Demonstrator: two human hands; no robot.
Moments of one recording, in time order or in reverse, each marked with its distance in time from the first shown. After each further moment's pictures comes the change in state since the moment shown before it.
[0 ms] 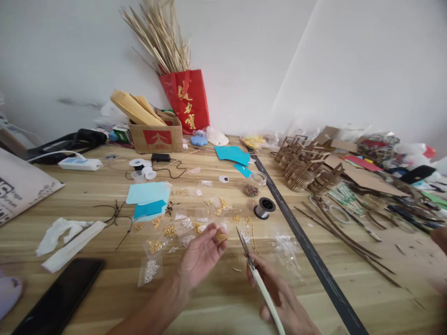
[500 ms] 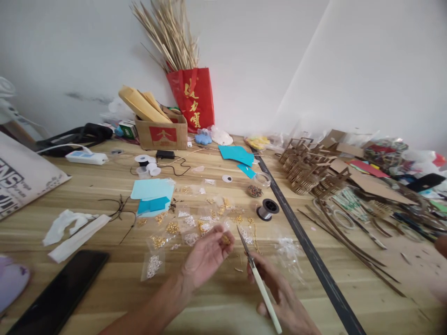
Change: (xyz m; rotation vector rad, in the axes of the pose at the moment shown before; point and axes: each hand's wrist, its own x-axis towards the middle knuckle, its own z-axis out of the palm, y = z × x) left_hand -0.002 -0.002 -0.004 0.022 -0.080 -0.032; right_hand 0.004 0.001 0.001 -0.119 0.012 0.000
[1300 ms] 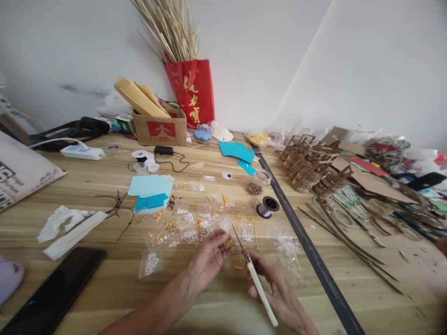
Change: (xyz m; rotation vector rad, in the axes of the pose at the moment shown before) left_hand 0.012 -0.021 -0.015 0.098 0.120 0.056; right_hand 0.001 0.002 0.005 -0.062 0.070 0.090
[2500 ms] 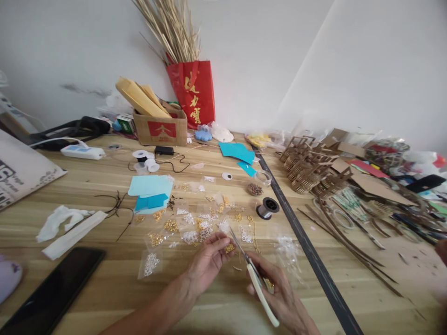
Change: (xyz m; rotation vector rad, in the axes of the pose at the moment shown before) left_hand -0.002 -0.004 -0.003 0.069 -0.025 0.028; right_hand 0.008 -0.012 -0.010 -0.170 -0.007 -0.084
